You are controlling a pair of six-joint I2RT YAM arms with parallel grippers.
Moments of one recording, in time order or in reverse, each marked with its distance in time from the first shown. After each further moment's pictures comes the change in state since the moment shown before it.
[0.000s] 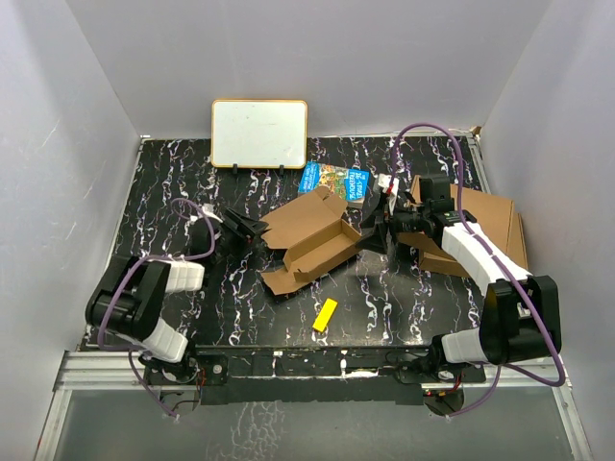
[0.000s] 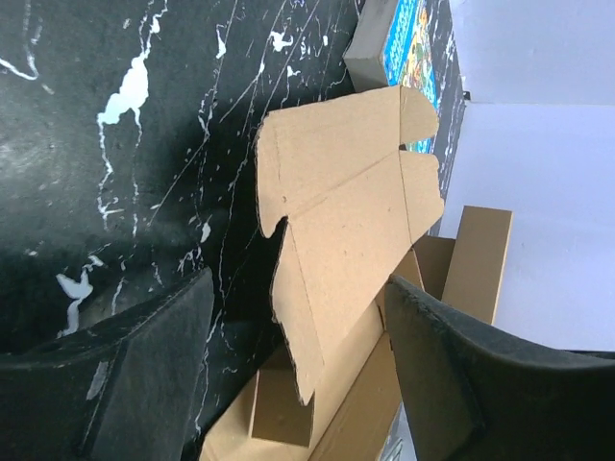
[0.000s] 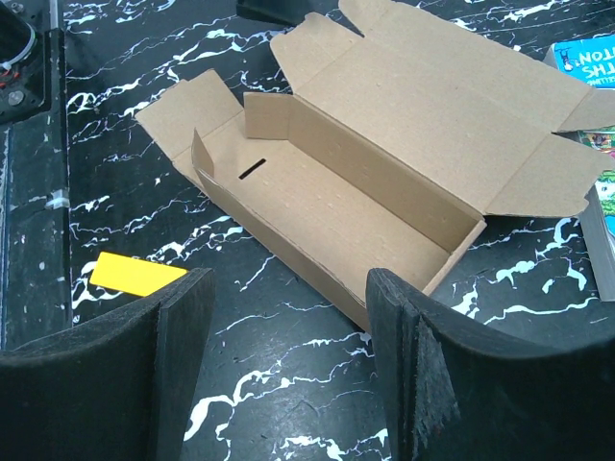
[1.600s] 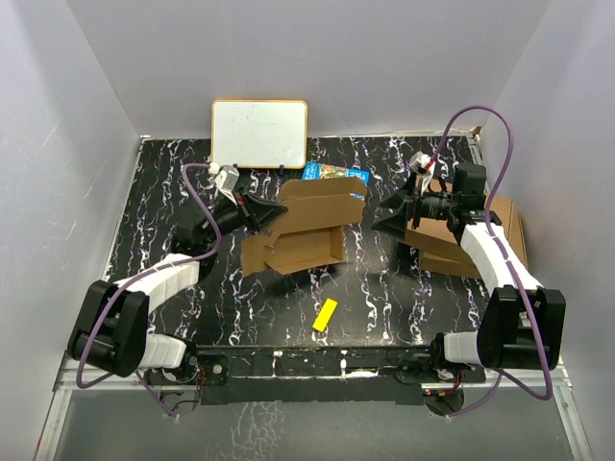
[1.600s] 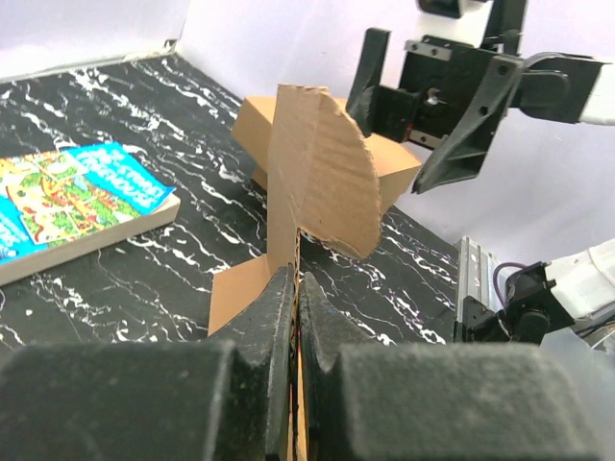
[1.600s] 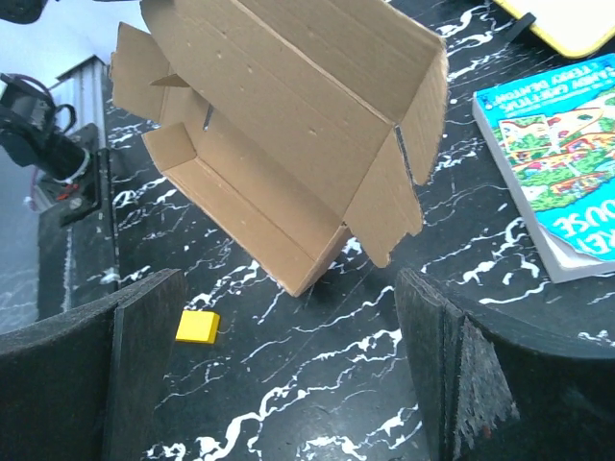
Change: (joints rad) left arm -0.062 -0.168 0.168 0.267 0.529 0.576; right arm -0.193 -0.050 0.020 0.164 -0.157 0.311
